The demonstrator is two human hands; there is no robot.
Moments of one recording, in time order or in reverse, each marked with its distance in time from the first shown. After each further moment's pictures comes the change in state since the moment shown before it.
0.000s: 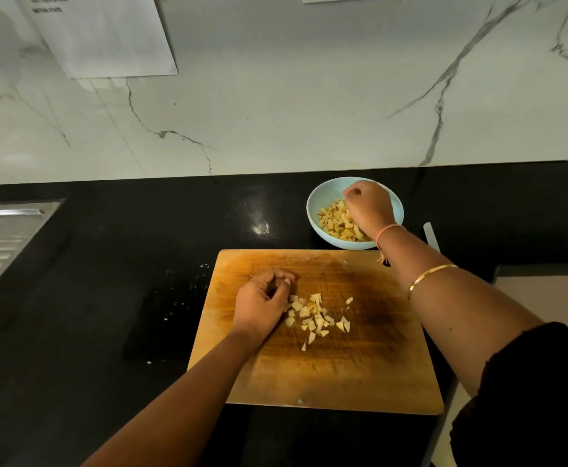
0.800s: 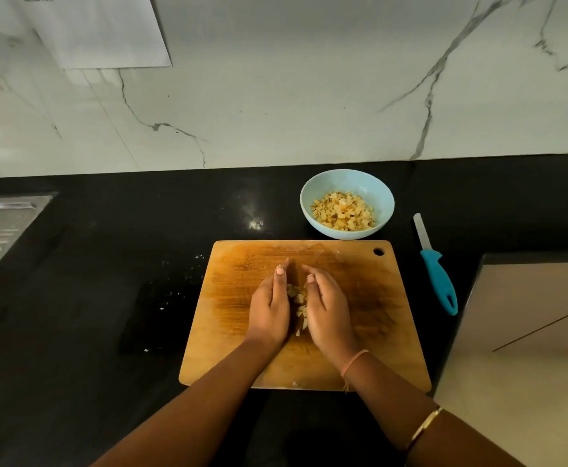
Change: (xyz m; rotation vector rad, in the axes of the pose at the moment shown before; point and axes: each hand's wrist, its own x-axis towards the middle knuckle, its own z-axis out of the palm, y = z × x) left_hand -0.028 0.005 0.026 -0.234 0.018 -0.040; right_hand -0.190 0.007 0.035 0.350 -0.146 -0.030
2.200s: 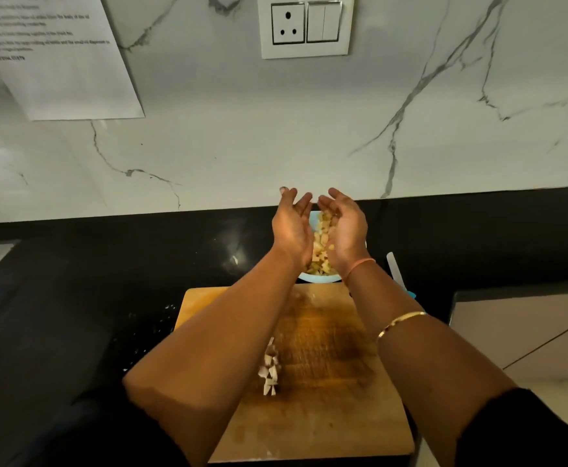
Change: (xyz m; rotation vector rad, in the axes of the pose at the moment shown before) left_hand 0.125 0.141 0.074 -0.912 -0.084 -0.271; right_hand 0.156 -0.073 -0.075 0.910 0.199 0.280
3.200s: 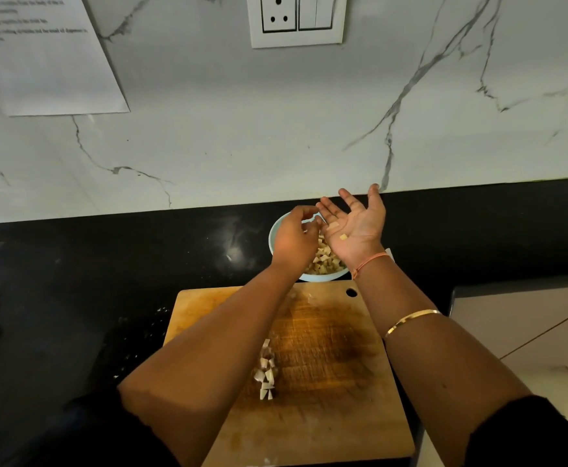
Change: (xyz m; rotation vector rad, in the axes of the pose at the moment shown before) left_hand 0.027 -0.032 -0.032 1.131 -0.005 0.408; right_hand 0.027 -0.006 -0.020 0.343 -0.073 0.187
